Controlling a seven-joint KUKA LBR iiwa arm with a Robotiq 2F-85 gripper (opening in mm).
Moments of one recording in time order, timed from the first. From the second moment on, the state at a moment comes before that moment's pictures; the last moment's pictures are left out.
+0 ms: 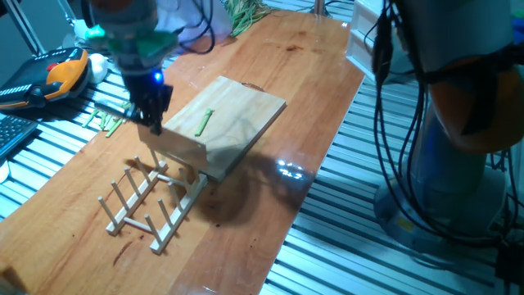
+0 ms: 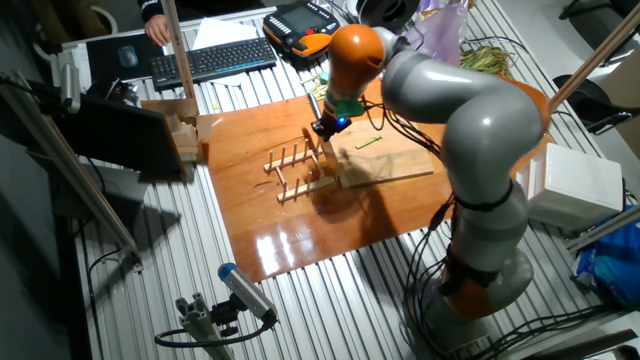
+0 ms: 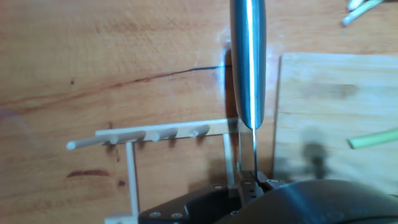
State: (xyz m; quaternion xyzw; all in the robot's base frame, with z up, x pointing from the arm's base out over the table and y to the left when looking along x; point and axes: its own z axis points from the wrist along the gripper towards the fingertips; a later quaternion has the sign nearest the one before) arm 0.564 0.160 0.191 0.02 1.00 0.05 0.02
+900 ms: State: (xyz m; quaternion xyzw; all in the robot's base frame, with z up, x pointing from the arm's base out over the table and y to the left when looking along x) arm 0.559 0.144 0.219 -0.03 1.00 0.03 0.03
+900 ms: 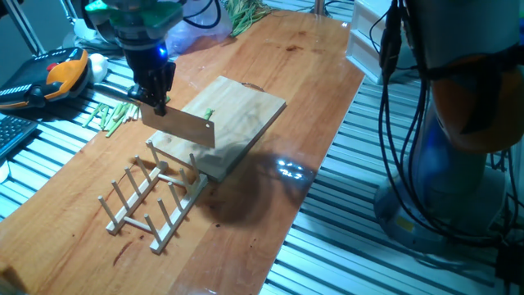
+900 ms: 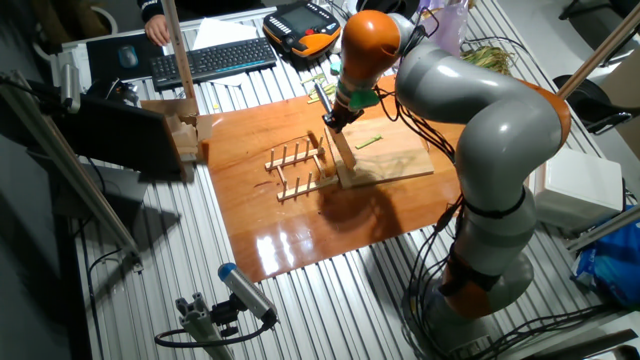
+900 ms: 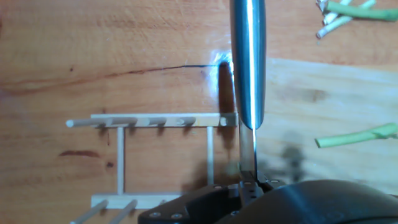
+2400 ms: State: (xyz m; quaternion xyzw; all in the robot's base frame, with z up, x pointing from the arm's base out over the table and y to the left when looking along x) arm 0.568 0.135 0.216 0.06 1.00 0.06 0.00
